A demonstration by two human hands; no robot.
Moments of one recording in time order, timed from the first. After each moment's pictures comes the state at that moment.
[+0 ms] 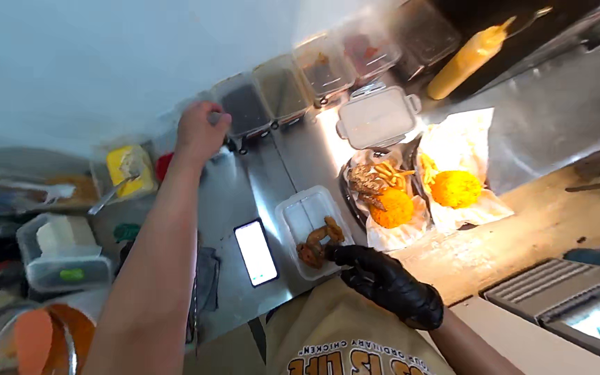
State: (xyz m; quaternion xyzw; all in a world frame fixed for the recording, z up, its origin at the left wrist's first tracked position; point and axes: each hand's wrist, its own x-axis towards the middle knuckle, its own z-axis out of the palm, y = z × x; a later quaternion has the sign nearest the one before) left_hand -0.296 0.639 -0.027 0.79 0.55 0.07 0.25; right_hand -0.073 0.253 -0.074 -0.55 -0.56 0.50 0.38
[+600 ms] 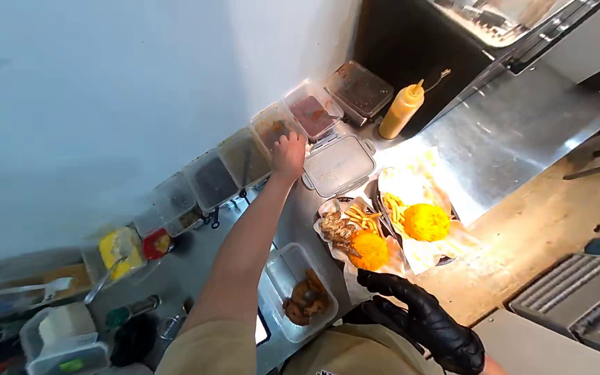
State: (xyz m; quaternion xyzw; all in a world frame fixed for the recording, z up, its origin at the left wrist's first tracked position) left_hand -0.010 0.639 -0.102 0.92 0.39 -0.05 0.07; right_hand 0.027 0.234 -0.068 -0.65 -0.42 0.49 0.41
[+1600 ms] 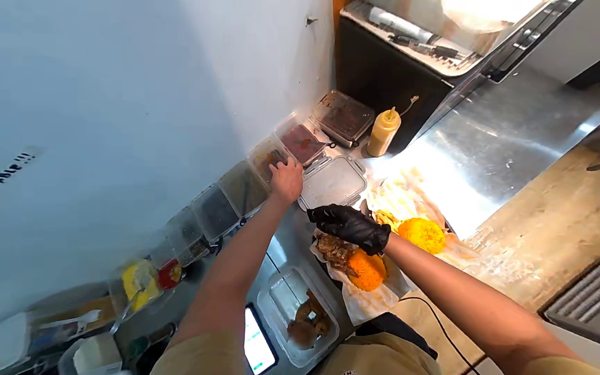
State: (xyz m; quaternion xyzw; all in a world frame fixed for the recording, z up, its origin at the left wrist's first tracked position) left_hand 0.017 0.637 -0.087 0.91 0.35 -0.20 -0.01; right_hand 0.093 0.434 -0.063 -0.62 -0.48 0.51 0.36
